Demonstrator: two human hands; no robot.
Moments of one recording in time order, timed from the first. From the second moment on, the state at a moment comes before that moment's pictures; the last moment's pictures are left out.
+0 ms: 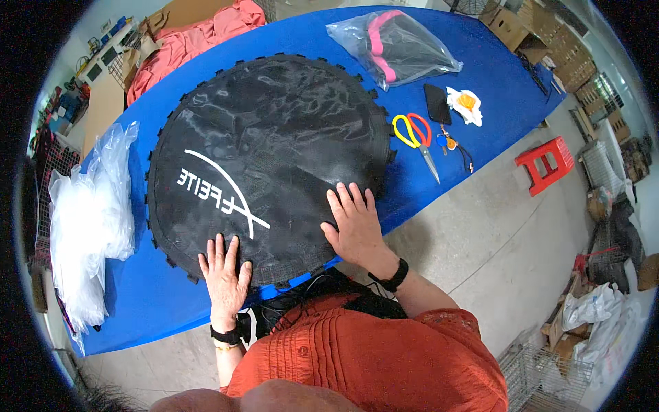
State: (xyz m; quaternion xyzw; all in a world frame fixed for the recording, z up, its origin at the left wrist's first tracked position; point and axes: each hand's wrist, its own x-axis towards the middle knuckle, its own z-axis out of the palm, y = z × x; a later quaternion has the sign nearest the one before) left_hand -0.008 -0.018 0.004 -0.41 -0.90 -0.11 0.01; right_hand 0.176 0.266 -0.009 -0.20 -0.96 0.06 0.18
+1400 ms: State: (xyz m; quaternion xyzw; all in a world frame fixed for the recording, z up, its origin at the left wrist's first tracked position) left_hand -0.007 -0.018 0.005 -0.41 -0.90 -0.14 0.02; right_hand 0.174 0.267 -0.010 -0.19 -0.96 0.06 0.18
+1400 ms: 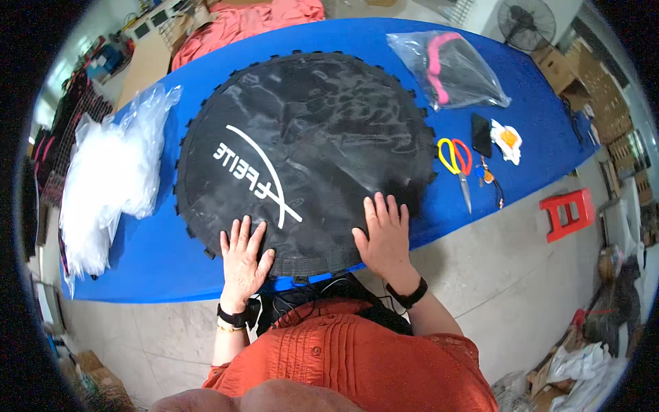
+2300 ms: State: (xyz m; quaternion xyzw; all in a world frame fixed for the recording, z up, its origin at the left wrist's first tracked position) left_hand -0.006 -0.020 0.003 -0.41 -0.90 -0.14 0.03; right_hand 0.174 0.266 -0.007 -0.19 -0.97 0.05 0.16
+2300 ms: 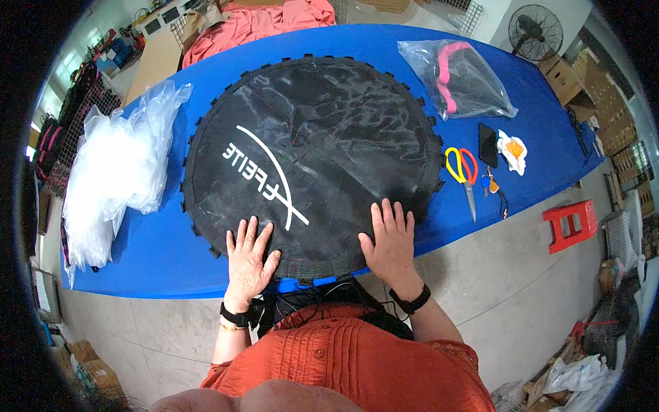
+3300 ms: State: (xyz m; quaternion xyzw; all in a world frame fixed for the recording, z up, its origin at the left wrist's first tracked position) left_hand -0.006 -0.019 0.004 -0.41 -0.90 -0.14 0.03; right_hand 0.174 0.266 -0.010 -0.18 -0.97 0.04 0.17
